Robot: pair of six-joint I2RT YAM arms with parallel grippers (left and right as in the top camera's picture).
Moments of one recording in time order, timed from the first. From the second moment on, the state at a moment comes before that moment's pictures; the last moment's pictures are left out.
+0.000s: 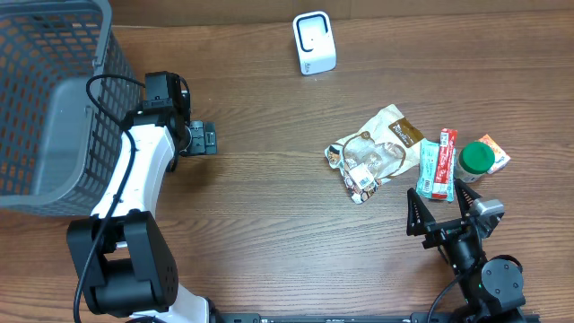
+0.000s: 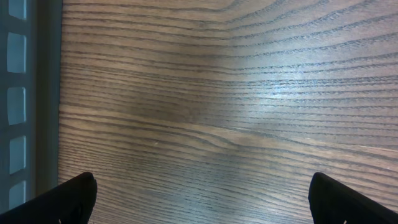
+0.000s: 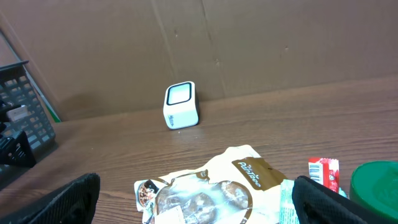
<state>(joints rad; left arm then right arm) 0.10 1.73 1.26 -0.76 -0.14 0.00 0.31 0.01 0.02 -0.03 0.04 0.28</state>
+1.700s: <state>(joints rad) 0.10 0.88 1.27 -0.89 -0.14 0.00 0.31 0.01 0.02 -0.03 0.04 0.28</state>
